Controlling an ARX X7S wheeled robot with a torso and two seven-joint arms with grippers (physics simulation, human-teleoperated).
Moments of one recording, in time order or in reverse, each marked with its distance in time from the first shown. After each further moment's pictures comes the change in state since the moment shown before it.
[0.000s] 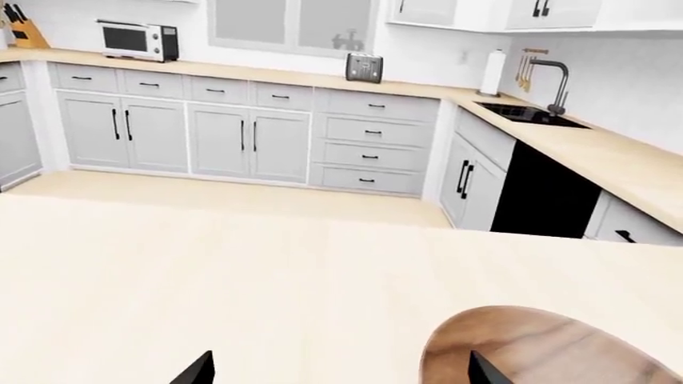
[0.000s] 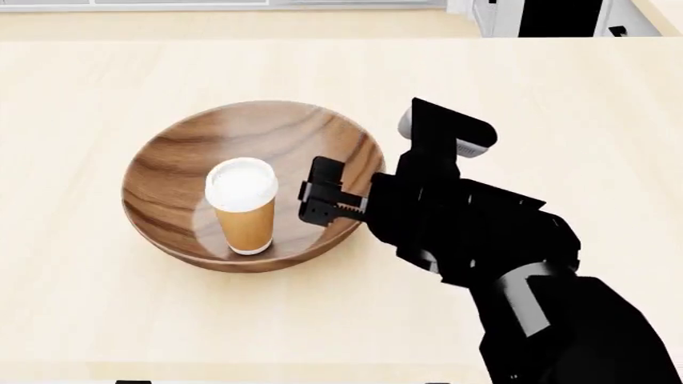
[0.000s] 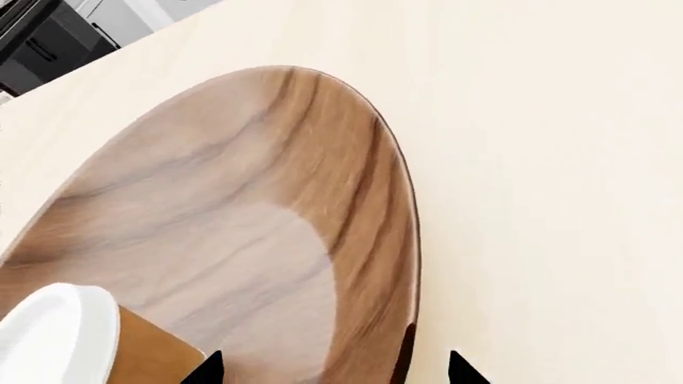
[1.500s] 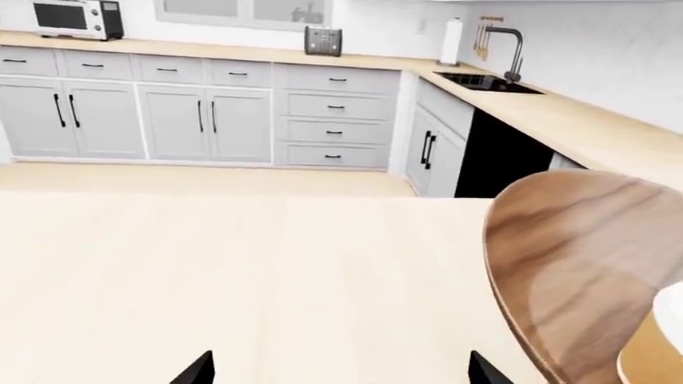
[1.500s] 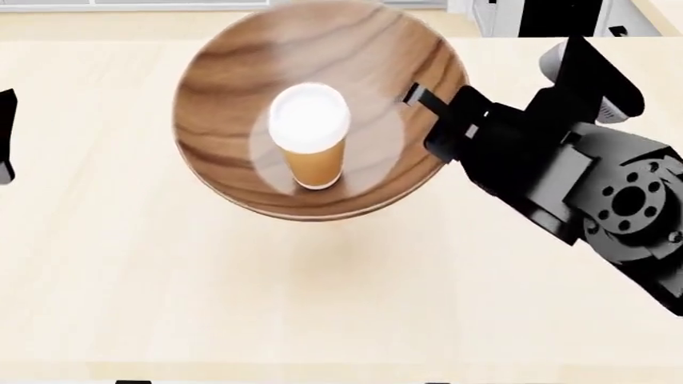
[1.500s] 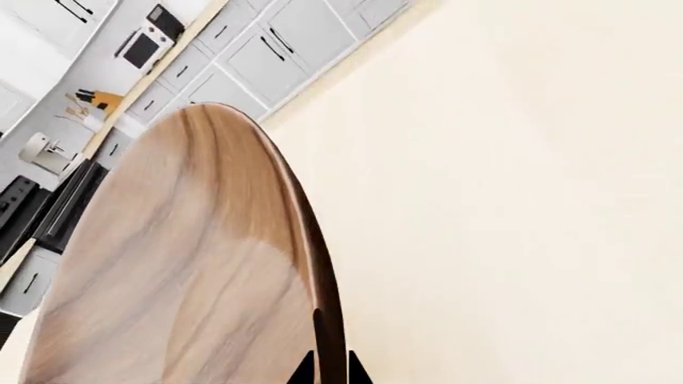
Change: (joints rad) left arm -0.002 0.002 0.051 -0.002 -0.084 -0.029 -0.005; right arm 0.239 0.452 -0.490 -0.648 0.759 -0.374 0.204
